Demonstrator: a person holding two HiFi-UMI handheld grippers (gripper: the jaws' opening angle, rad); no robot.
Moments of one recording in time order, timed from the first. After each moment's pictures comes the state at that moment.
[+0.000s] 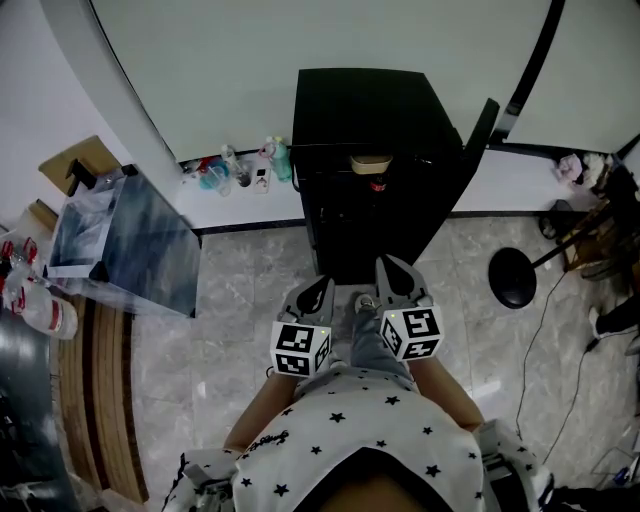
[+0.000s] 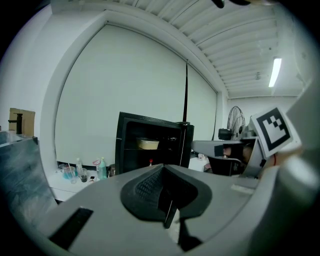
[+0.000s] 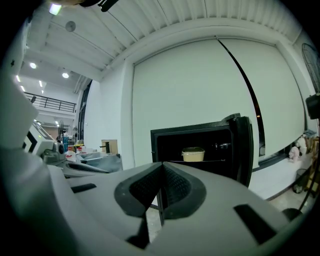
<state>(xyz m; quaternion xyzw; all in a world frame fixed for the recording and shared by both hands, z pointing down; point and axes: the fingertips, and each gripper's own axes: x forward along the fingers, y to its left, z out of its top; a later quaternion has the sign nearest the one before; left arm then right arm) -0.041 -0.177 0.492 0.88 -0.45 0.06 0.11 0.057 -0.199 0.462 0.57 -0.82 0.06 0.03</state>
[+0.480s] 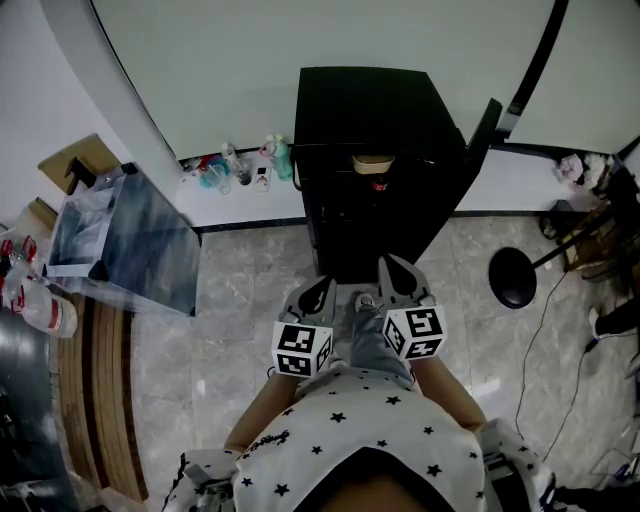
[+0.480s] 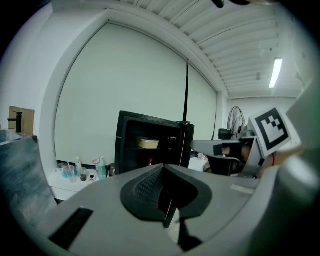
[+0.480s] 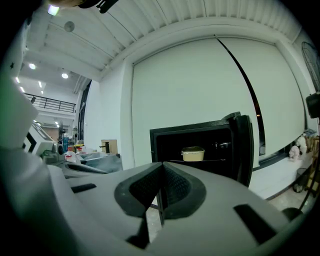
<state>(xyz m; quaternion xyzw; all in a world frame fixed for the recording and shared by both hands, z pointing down) -0.042 -0.180 0.495 0.88 -0.45 0.06 0.12 0.058 -0.204 0.464 0.57 -0.82 0.06 0.03</state>
